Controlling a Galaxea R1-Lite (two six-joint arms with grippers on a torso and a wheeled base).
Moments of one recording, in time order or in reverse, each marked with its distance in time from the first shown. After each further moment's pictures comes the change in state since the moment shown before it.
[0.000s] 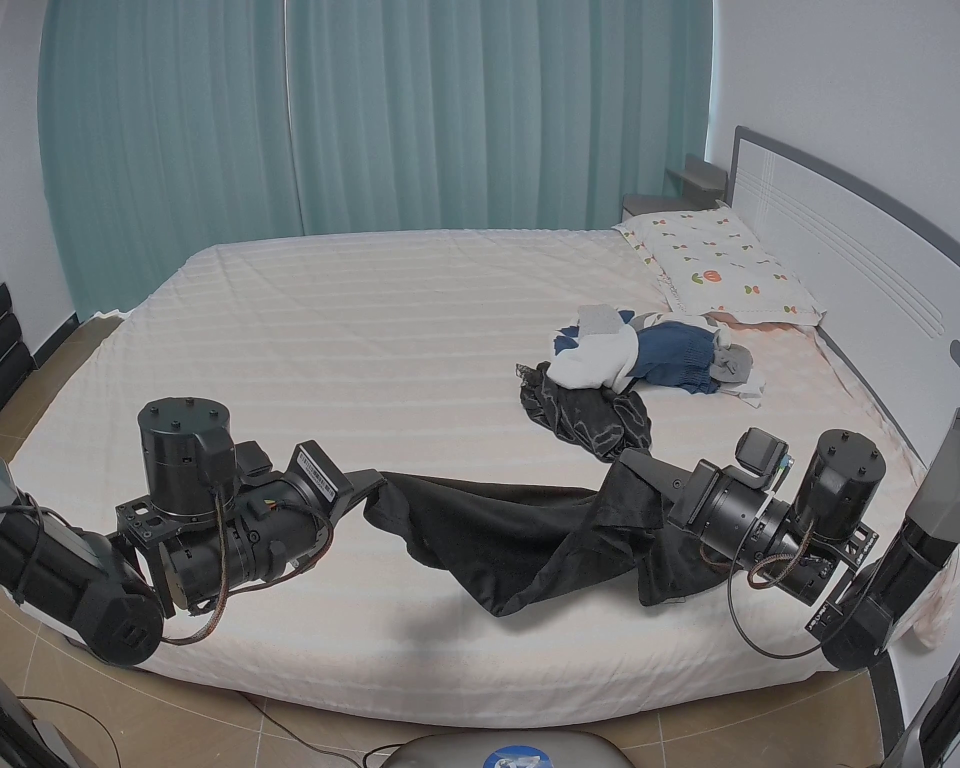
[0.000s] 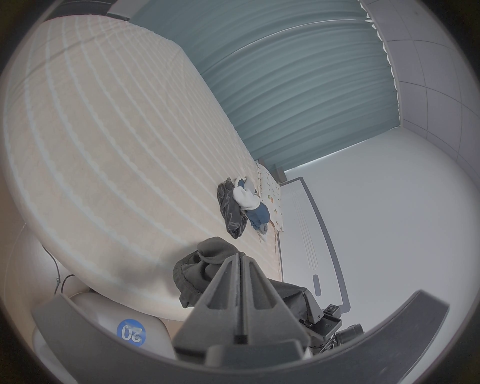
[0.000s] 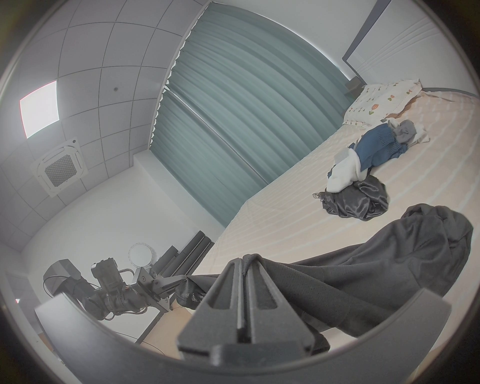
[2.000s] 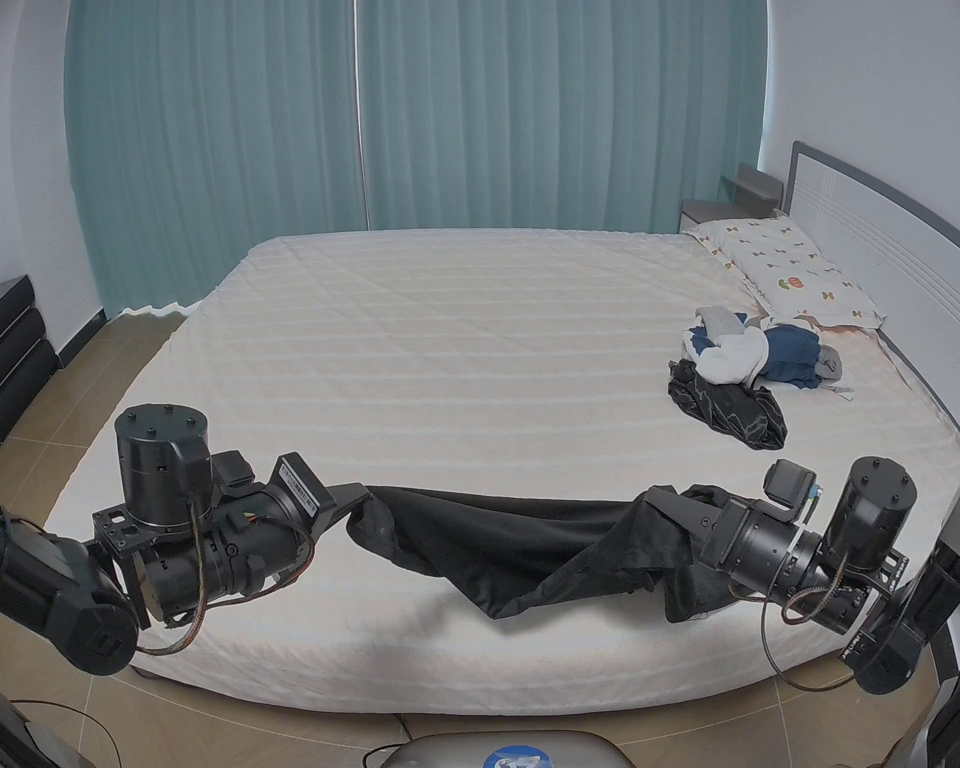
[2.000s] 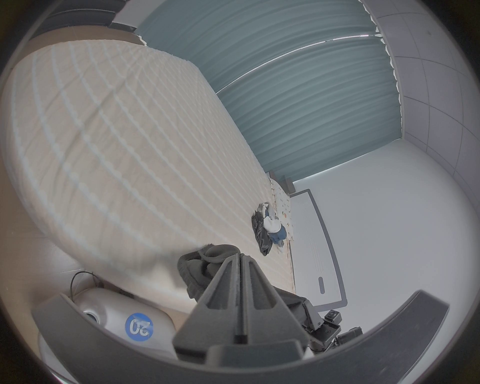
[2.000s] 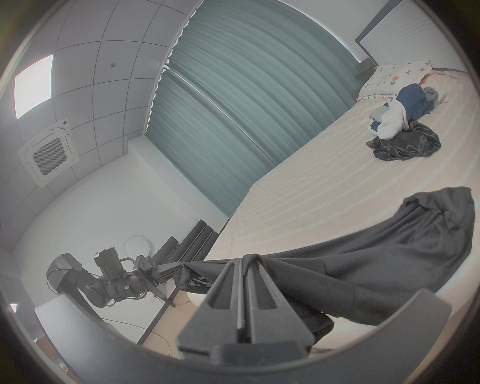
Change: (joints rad) left arm -0.002 -0.077 0.040 0.068 -0.001 0.013; right arm 0.007 -0.093 0.157 0.000 0.003 -0.003
